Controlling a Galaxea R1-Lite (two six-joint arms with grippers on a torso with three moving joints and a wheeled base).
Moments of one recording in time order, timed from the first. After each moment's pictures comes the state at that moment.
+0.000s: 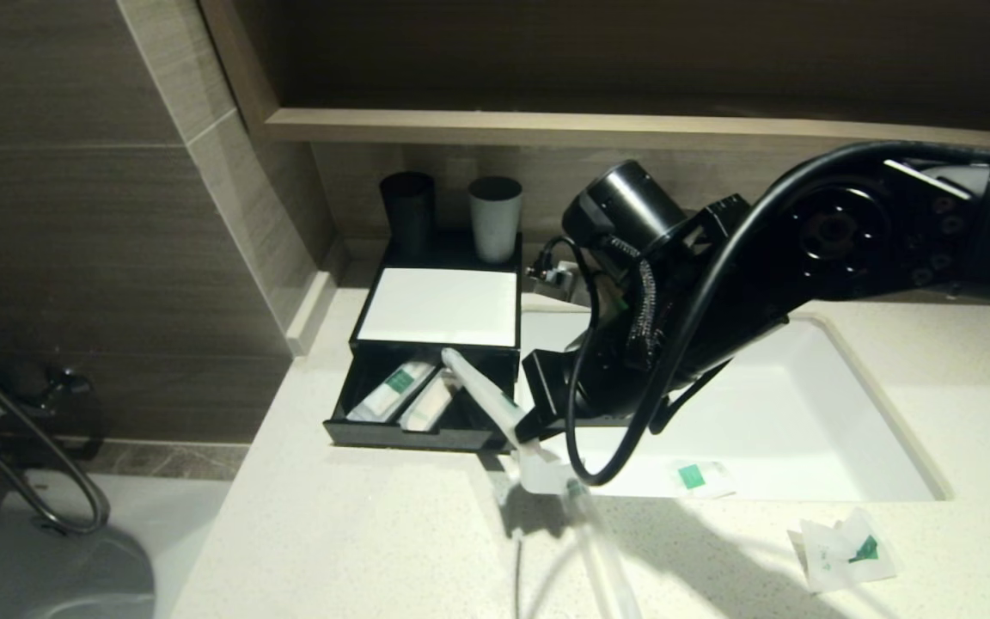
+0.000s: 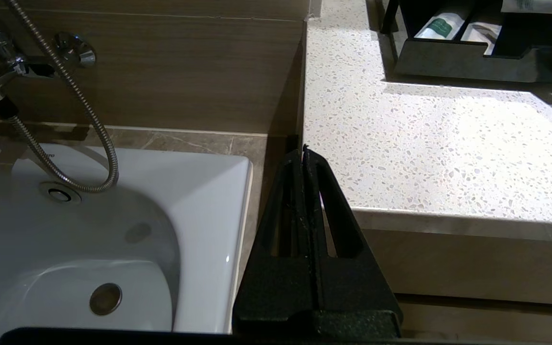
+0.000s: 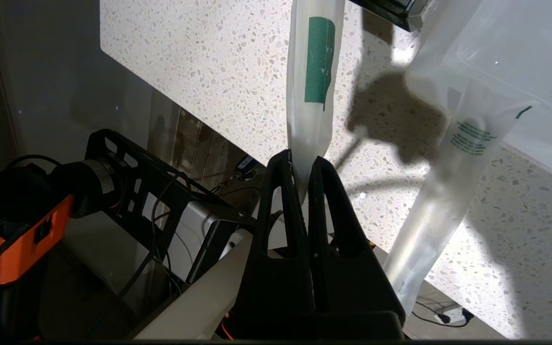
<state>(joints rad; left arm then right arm) -0.01 0.00 0.00 0.00 0.01 0.00 0.79 1.98 -1.87 0.81 0.20 0.45</state>
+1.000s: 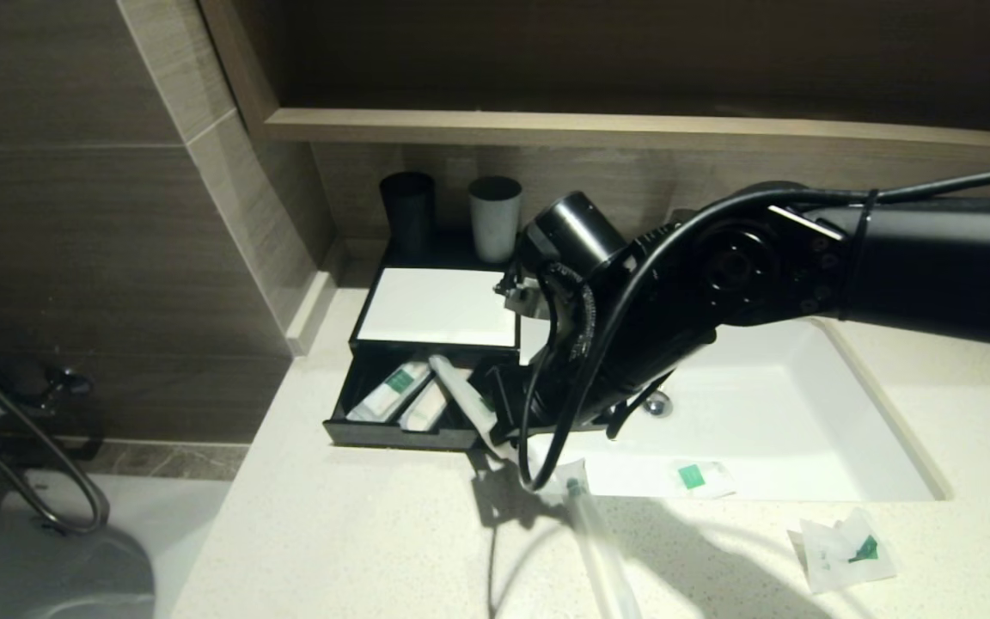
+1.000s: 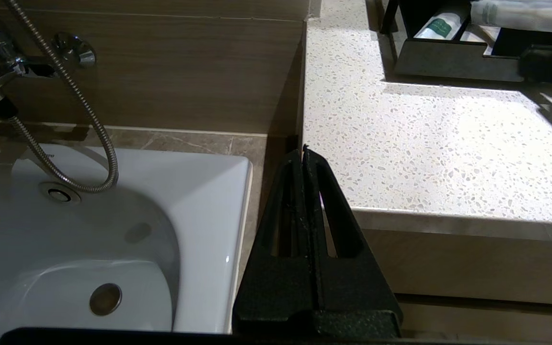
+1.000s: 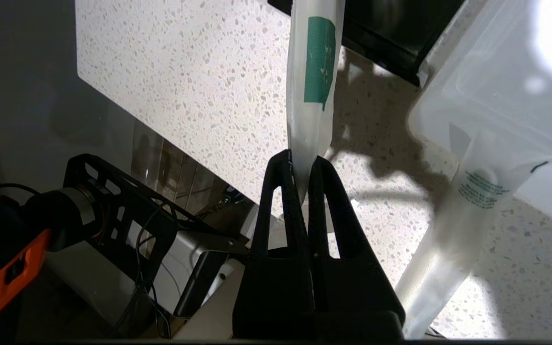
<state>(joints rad) -0.01 0.00 0.00 0.00 0.01 0.00 0.81 2.09 -1.94 0.77 0.14 0.45</state>
